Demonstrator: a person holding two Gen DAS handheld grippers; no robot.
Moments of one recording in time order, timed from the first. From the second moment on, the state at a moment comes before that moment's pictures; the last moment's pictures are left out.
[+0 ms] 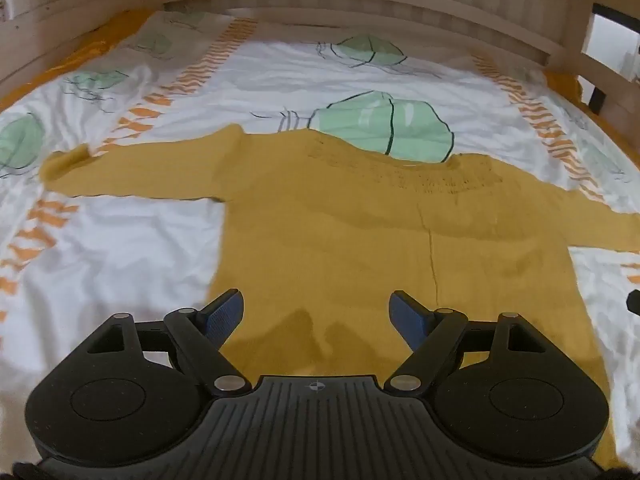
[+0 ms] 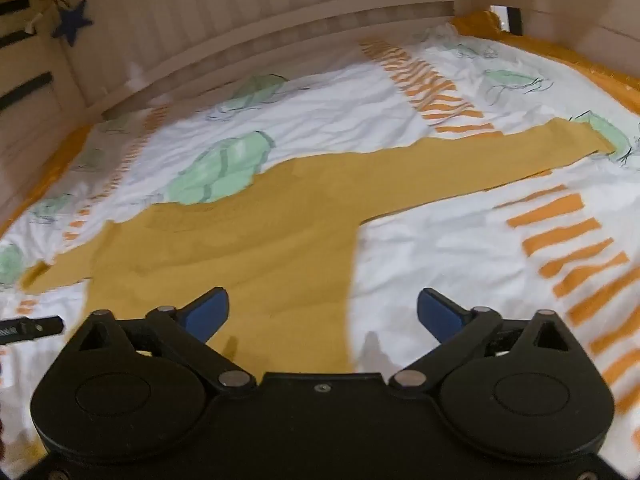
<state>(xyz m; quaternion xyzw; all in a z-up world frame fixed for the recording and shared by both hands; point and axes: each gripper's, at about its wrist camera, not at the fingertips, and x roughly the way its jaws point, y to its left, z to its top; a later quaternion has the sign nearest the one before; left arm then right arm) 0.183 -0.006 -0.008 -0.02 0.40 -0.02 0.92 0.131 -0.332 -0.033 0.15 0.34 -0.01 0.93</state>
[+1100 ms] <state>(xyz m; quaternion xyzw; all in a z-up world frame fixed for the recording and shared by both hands) 0.260 -0.079 -0.107 0.03 0.34 -0.02 0.94 0.253 -0.596 -0.117 0.34 0.25 -0.24 0.88</state>
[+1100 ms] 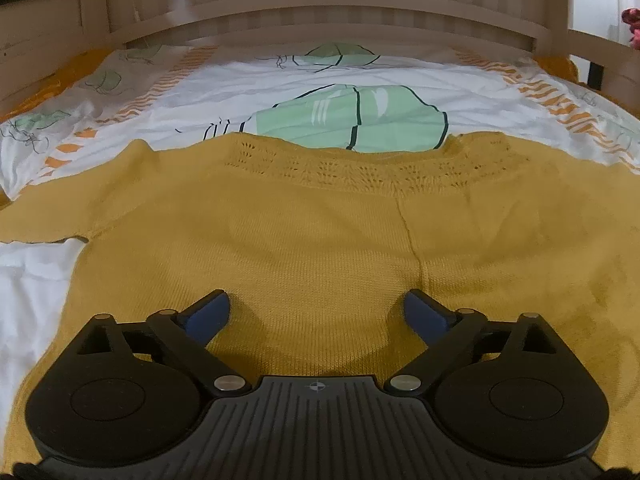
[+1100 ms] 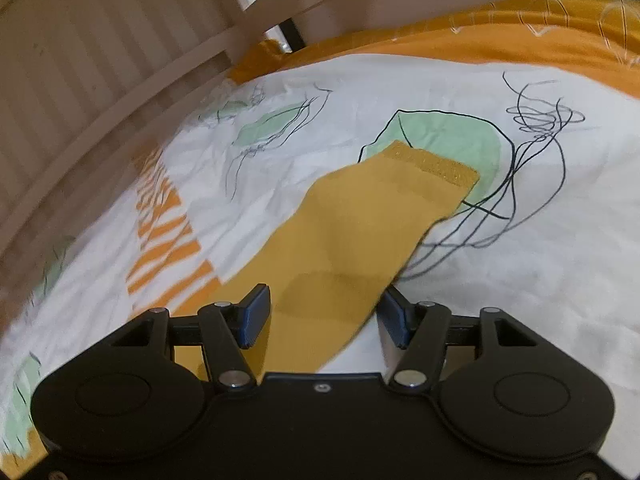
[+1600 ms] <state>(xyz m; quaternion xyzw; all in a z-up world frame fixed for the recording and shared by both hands) 0.260 -0.077 -0.113 0.03 0.34 -0.02 0.94 0.278 -0.545 -0.041 0.31 0.23 -0.13 0.91</state>
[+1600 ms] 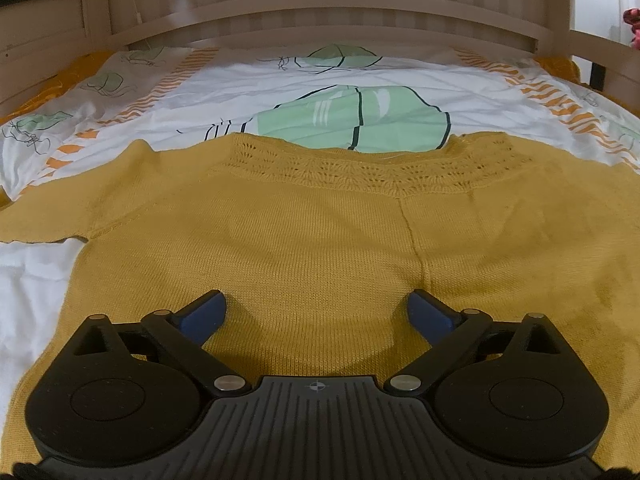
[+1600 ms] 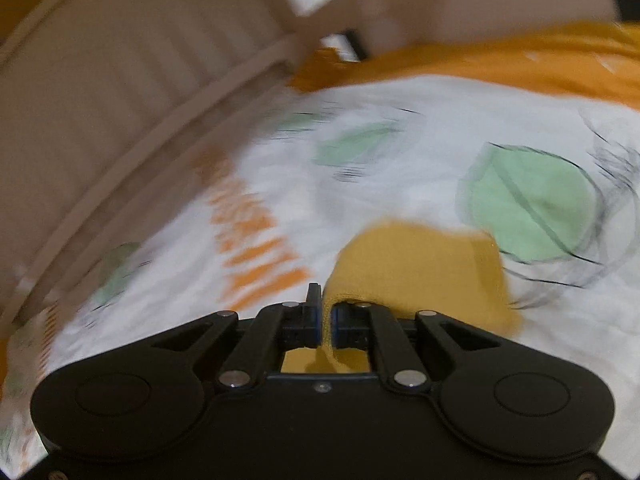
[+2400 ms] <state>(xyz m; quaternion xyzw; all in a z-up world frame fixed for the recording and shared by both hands) 0.242 -0.027 -0.088 -0.01 0.38 -0.09 0.92 0.306 -0.207 -0.026 0.15 0.34 0.18 0.91</state>
